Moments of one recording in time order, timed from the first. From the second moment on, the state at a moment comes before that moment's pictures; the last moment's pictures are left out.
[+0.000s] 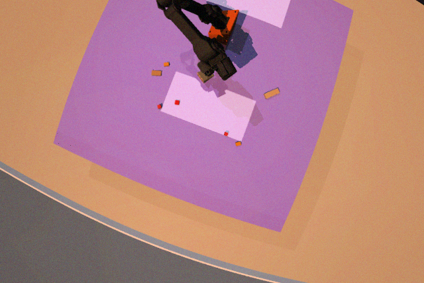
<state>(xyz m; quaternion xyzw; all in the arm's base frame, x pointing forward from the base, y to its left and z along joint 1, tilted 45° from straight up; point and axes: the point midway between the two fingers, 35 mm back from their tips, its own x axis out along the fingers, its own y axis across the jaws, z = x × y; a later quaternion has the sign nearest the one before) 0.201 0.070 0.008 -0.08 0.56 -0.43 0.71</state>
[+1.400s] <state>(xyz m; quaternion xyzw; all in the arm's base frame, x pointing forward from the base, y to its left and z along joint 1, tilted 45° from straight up) 0.224 0.007 -0.028 -0.08 0.55 -0.44 0.71</state>
